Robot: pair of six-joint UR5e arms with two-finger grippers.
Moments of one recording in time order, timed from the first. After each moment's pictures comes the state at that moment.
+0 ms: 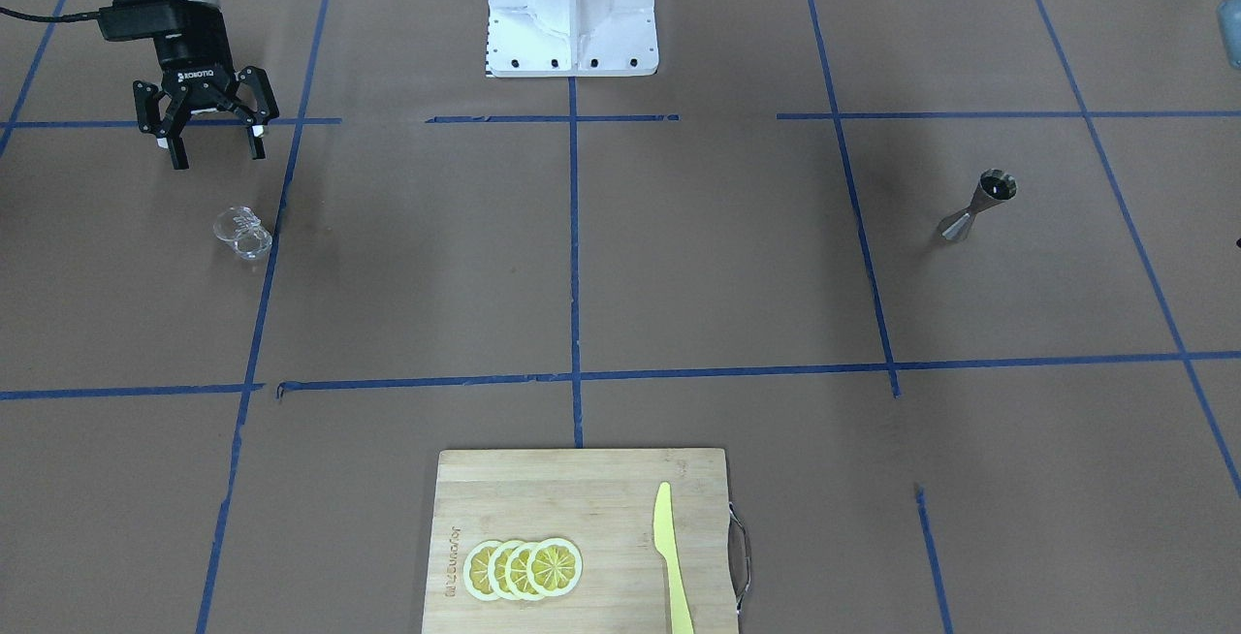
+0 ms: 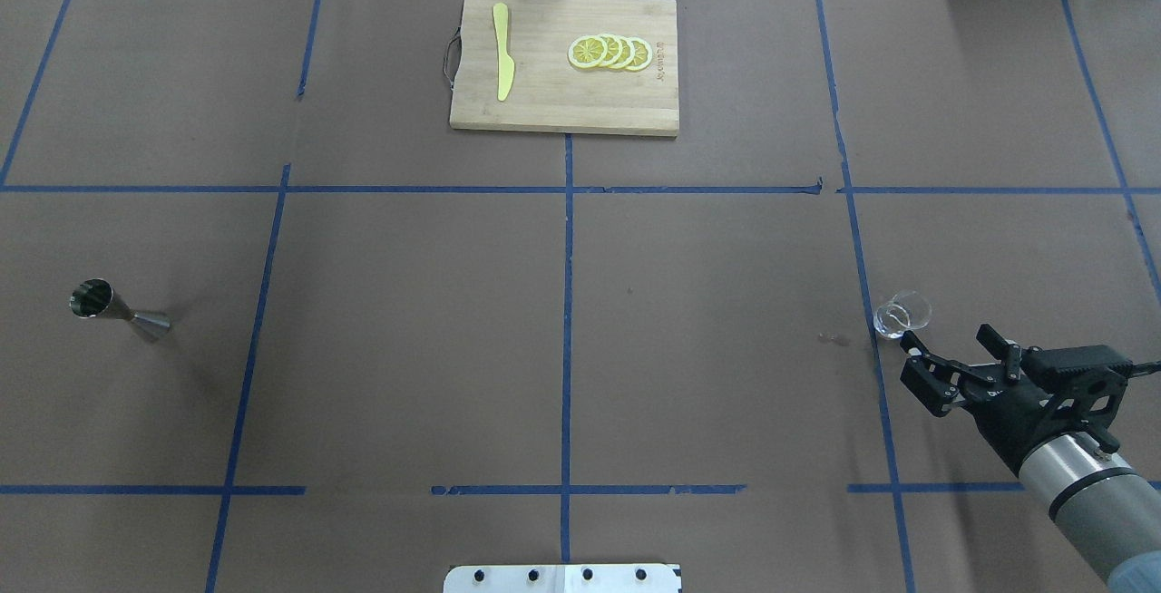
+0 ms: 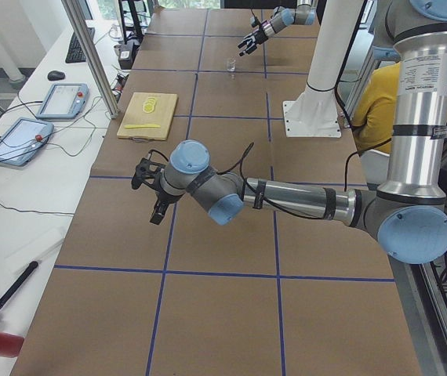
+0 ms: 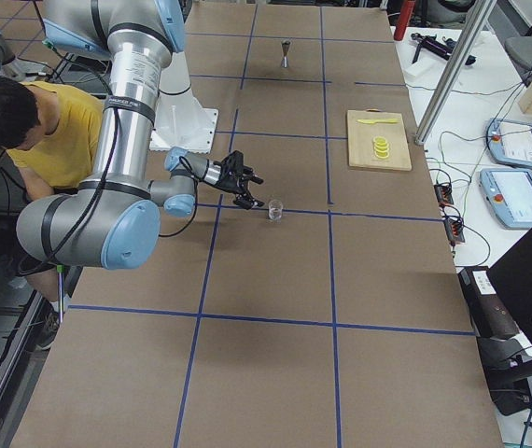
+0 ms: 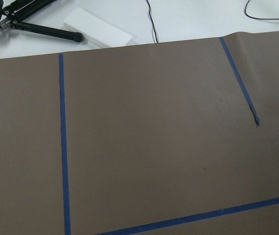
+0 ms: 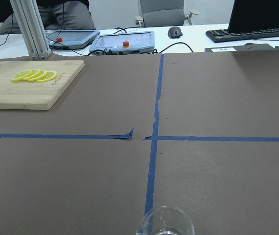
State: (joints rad) left arm -1.44 -1.58 -1.65 -2.25 -2.29 -0.47; right arm 0.06 -1.99 2.04 -0.64 0.67 1.38
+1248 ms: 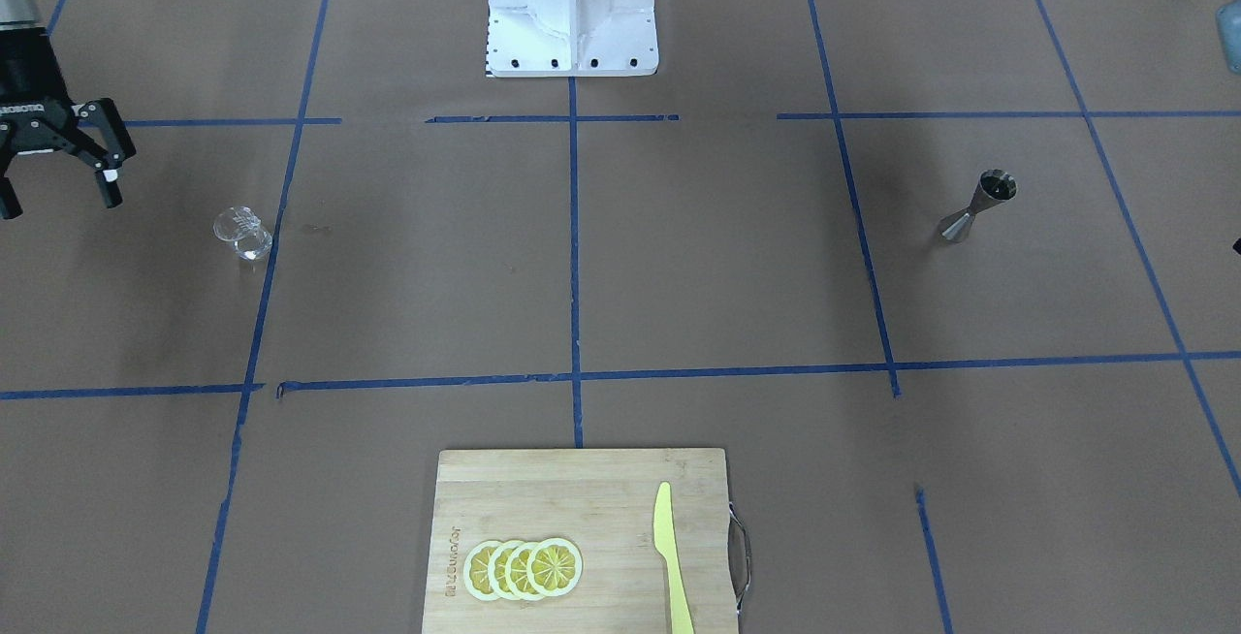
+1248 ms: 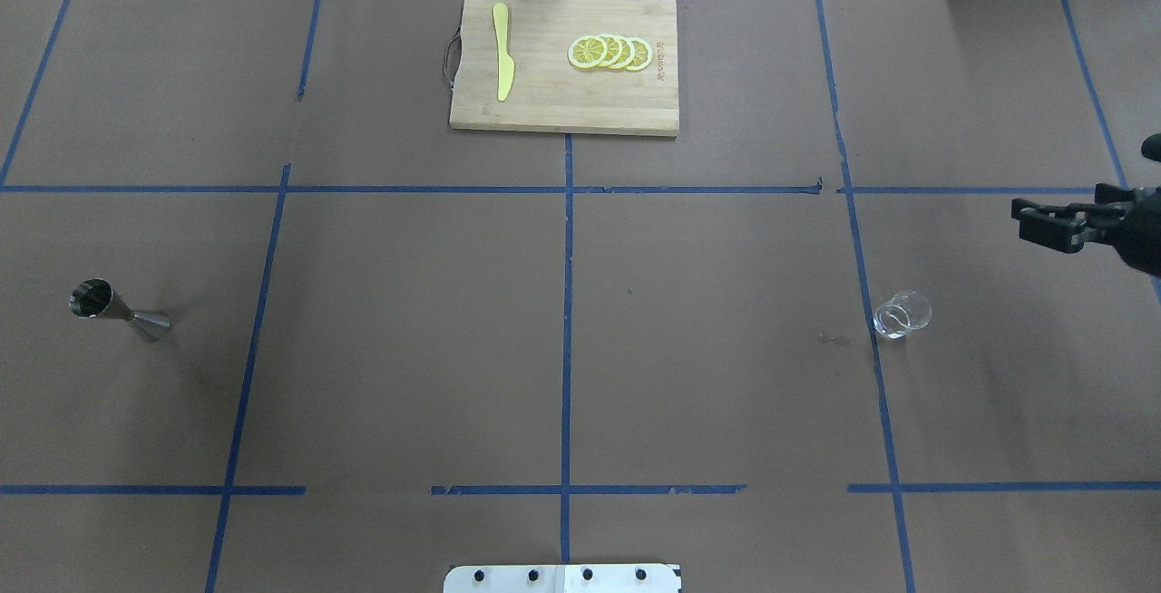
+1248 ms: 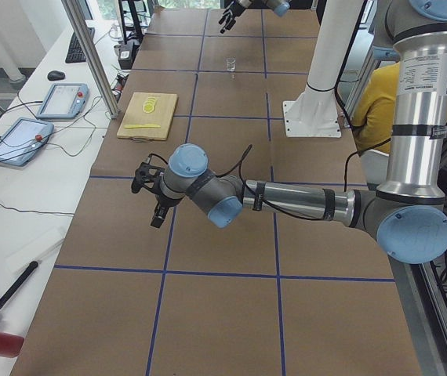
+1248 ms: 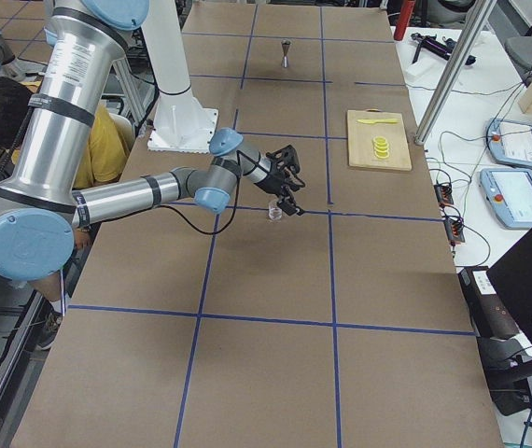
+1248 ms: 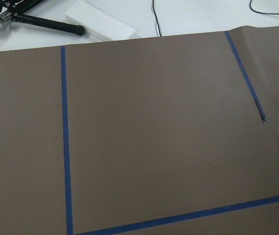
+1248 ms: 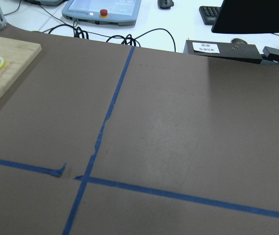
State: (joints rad) left arm -1.43 -1.59 -1.64 -2.25 -2.29 -0.46; right arm 0.85 -1.88 2.08 -0.75 1.58 0.83
